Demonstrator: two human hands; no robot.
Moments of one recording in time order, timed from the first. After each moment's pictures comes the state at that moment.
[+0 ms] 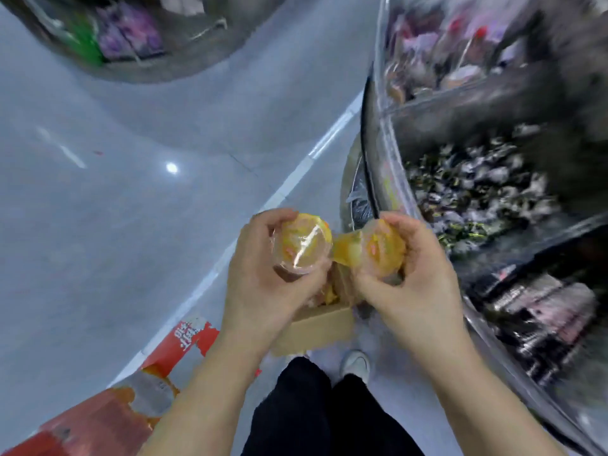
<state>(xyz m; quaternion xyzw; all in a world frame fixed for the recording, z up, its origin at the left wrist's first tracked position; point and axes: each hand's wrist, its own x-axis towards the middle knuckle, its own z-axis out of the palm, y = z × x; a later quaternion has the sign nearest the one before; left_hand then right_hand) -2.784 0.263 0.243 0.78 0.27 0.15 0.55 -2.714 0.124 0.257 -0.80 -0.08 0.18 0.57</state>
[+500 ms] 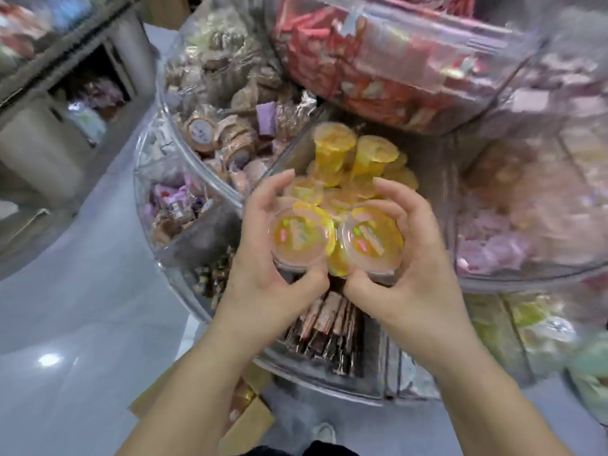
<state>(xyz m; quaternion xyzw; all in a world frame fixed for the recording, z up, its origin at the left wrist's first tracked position) -2.662 0.058 0.444 0.74 -0.19 0.08 0.64 -2.687 -0.093 0.468 -0.80 -0.07 -0.08 0.59</state>
